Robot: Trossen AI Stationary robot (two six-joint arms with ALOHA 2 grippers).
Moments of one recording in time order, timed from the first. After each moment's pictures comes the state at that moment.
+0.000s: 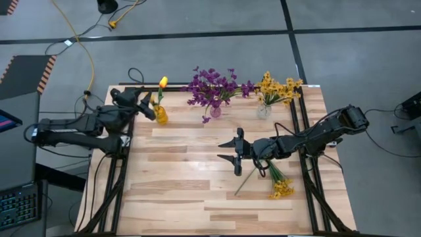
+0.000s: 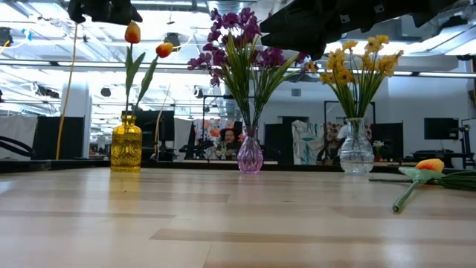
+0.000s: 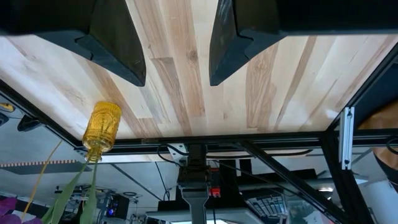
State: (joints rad) left arm 0.02 0.63 0.73 -0.19 -1.06 -0.05; right arm 0.26 1.42 0.73 0.47 0.37 0.08
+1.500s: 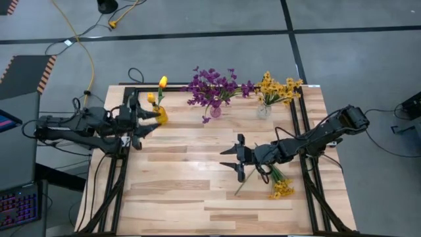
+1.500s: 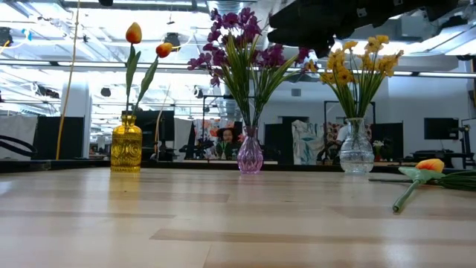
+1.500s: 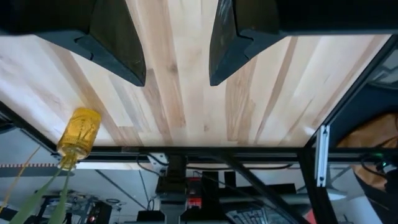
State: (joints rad) left arm -0.11 0.55 0.75 -0.20 -0.32 -0.03; right arm 0.33 1.42 0.73 0.42 0.37 0.08
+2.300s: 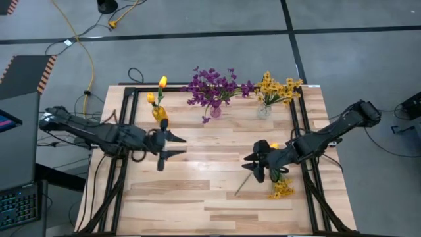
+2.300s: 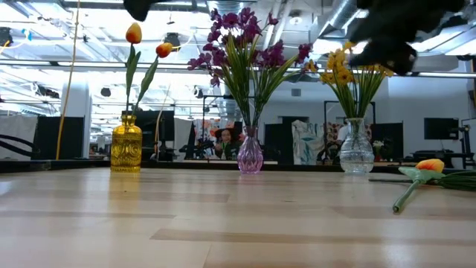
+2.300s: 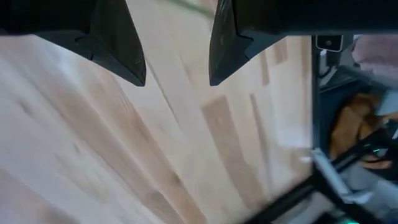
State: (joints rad) left arm -0.25 0.94 0.75 -0.09 -0.27 -0.03; right arm 0.44 1.14 0.73 -0.23 0.37 0.80
